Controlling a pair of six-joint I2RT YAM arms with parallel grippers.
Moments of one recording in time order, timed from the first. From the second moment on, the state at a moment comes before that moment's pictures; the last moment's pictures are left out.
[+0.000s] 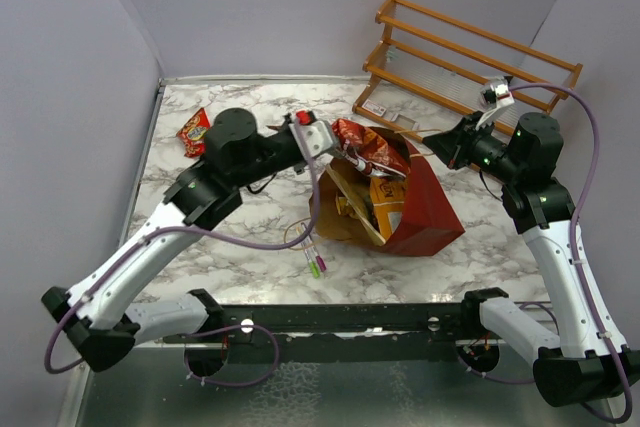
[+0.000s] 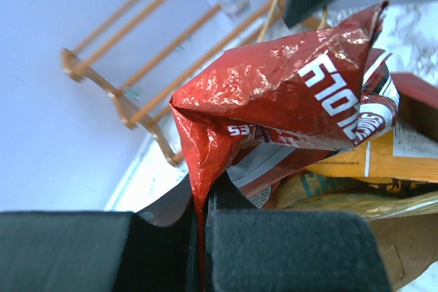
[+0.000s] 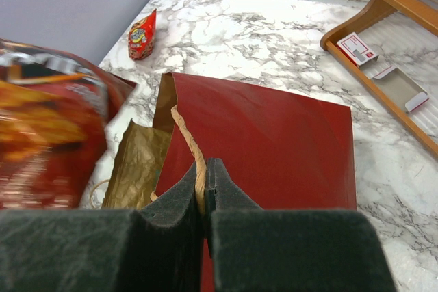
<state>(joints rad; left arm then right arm) -0.76 1.10 1.30 -0.25 0.30 0.46 0.12 0.93 1.08 -0.34 -0.54 0.25</state>
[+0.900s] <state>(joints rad) -0.74 1.05 1.08 -0.29 -0.58 0.38 0.12 0.93 1.08 -0.34 -0.54 0.25</state>
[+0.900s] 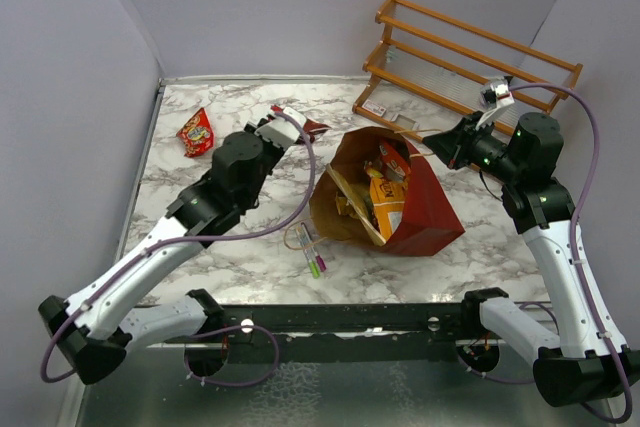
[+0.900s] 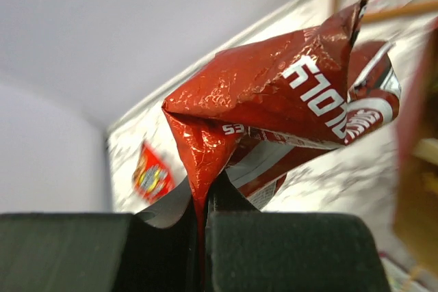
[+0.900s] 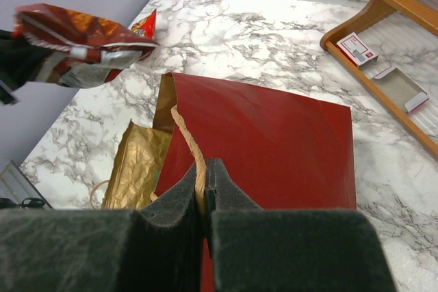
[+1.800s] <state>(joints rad) -0.09 1.38 0.66 0.28 -1.08 0.44 0.14 0.92 1.06 -0.33 -0.54 0.26</state>
